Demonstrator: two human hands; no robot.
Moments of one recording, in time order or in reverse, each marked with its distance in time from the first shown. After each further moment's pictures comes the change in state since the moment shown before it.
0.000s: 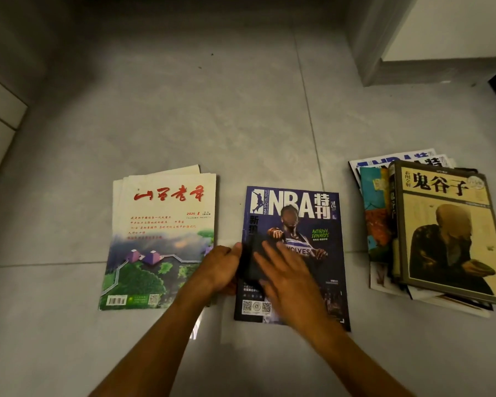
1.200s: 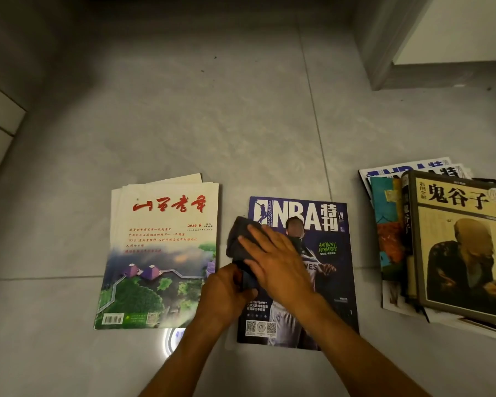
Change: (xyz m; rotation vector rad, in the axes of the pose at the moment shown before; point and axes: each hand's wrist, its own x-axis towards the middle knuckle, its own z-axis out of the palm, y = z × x) left_hand 0.007 -0.026 0.015 0.126 0.112 0.281; right_hand 0.075 0.003 0.000 0.032 0.020 -0.156
